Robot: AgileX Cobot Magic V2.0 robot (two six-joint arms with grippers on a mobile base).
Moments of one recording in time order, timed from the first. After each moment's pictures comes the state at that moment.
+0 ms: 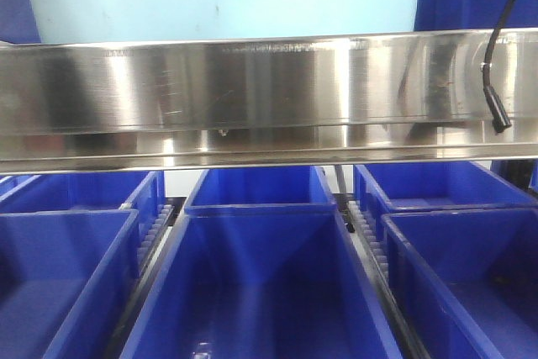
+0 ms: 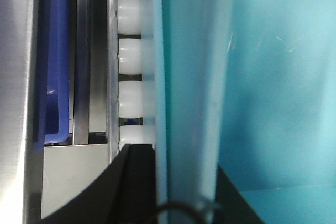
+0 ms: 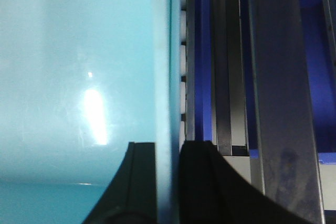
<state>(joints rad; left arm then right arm) -0.17 1.77 -1.79 -0.12 1.23 -0.24 0.31 1.77 -1.86 0.00 1.24 0.38</state>
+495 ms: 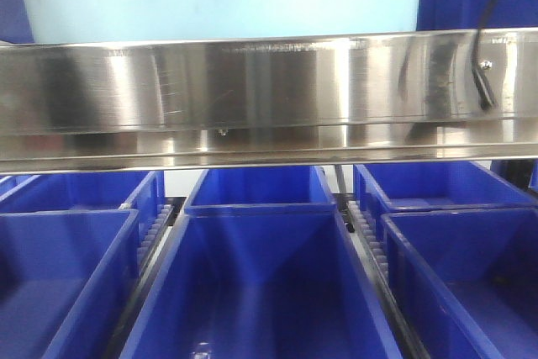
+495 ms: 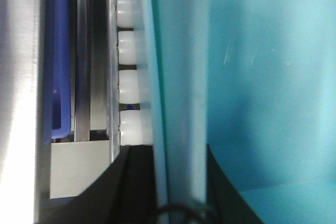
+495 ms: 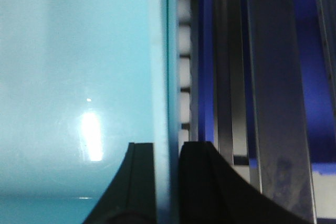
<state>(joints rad) -0.17 1.70 -1.83 -0.11 1.28 -0.24 0.31 1.77 -1.96 0.00 1.27 0.36</state>
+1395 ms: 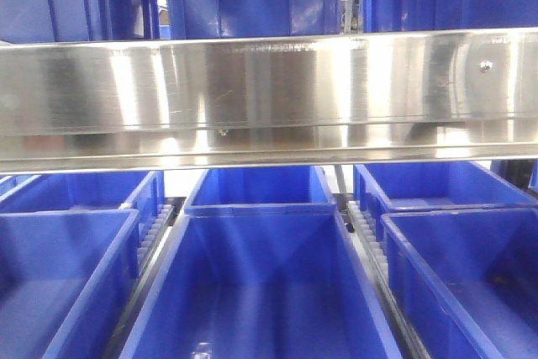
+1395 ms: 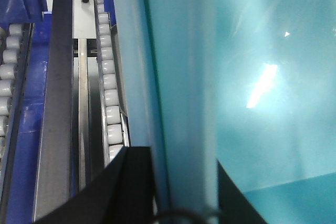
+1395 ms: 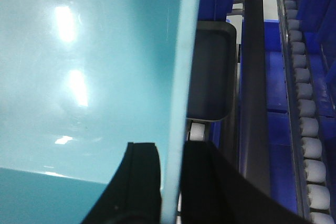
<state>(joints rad) -0.16 1.69 -2.21 -0.08 1.24 -0.16 0.31 1.77 -2.30 -0.02 1.27 0.19</state>
